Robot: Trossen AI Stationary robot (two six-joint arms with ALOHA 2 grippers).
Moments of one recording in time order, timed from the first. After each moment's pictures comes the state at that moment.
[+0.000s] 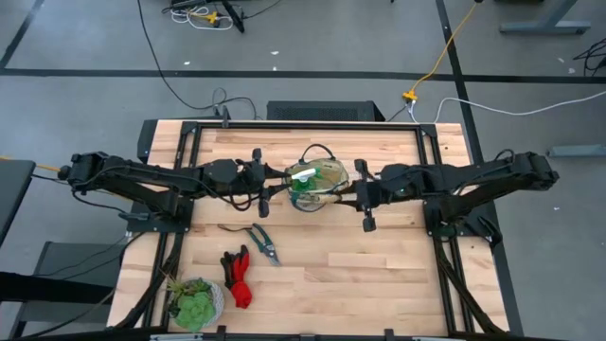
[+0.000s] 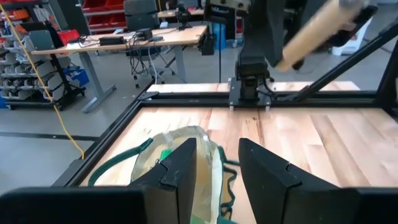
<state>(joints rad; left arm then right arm) 0.00 1.17 0.70 0.33 -0.22 0.06 0.13 1.16 0.96 -0.22 0.11 -0.25</state>
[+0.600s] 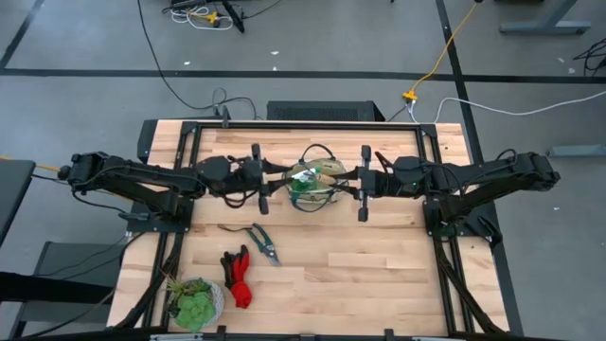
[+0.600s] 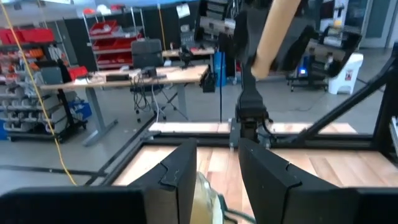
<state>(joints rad) 0.00 1.17 0.70 0.50 -0.22 0.08 0.12 1.14 0.96 0.01 0.22 -0.27</state>
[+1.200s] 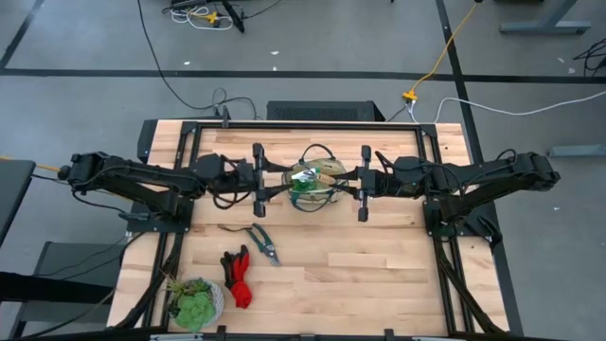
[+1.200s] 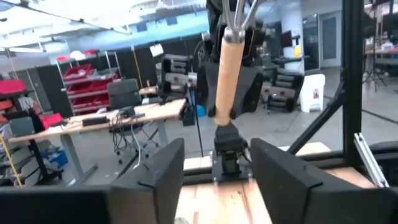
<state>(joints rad) 0.00 1.17 0.70 0.64 -0.08 0.17 0.12 1.14 0.96 0.00 0.22 -0.25</state>
